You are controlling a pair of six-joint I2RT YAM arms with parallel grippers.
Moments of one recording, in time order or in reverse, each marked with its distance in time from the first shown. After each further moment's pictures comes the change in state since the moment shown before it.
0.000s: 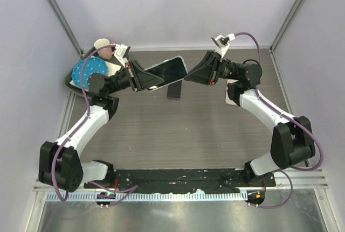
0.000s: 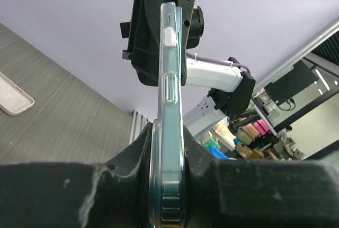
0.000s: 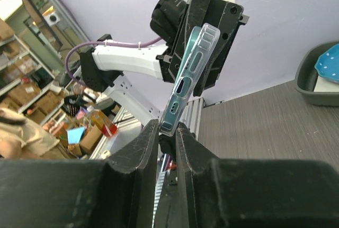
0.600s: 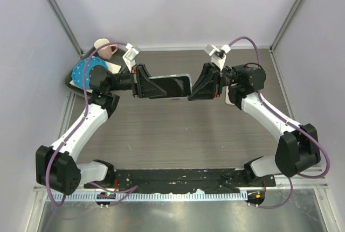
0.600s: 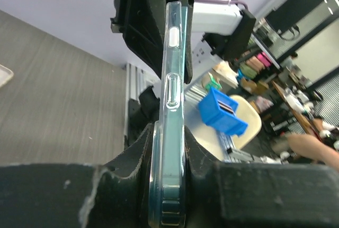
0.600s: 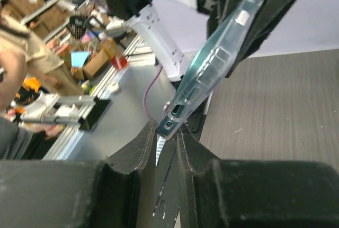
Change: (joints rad) left arm -0.059 -0.016 0.094 -0.245 0.217 0.245; right arm 0.045 -0.074 0.012 0.002 -0.278 -0.063
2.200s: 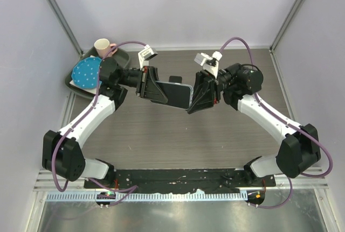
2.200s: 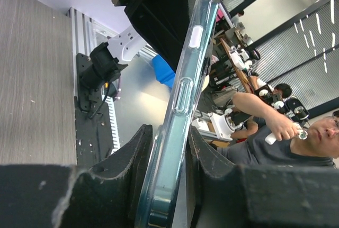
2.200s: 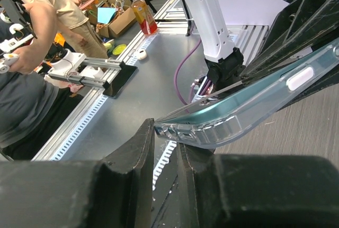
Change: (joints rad) left arm -0.071 0.143 0.110 -0.011 0.251 -0.166; right arm 0.123 -0.008 0.068 0.039 -0.150 0.074
